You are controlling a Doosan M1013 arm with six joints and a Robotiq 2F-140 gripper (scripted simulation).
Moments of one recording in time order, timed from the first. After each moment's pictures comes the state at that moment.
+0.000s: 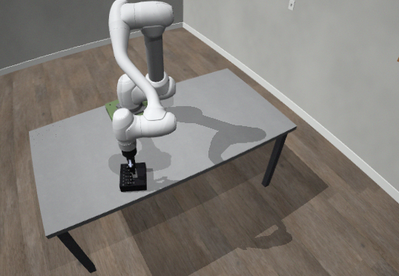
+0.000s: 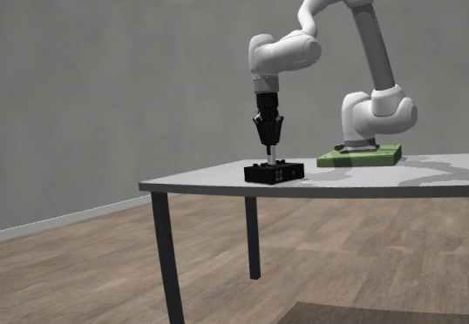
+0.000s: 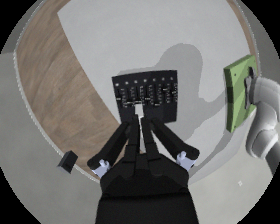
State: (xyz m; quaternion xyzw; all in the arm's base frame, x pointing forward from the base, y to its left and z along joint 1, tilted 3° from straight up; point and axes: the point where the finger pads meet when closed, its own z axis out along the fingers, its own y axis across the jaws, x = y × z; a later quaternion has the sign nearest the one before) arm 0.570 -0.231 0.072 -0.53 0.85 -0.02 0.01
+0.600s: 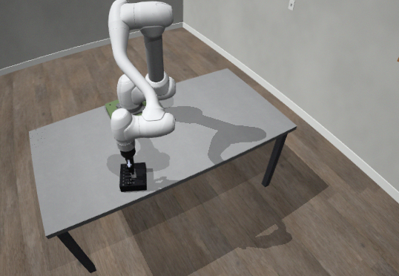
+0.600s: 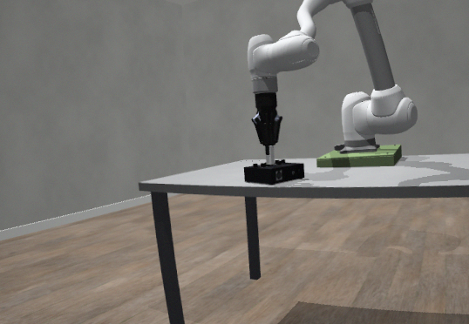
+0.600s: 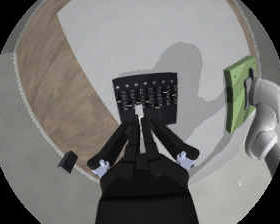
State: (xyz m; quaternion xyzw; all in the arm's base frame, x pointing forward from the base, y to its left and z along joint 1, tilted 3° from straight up) arm 0.567 -0.238 0.072 -0.53 0.85 -0.02 0.01
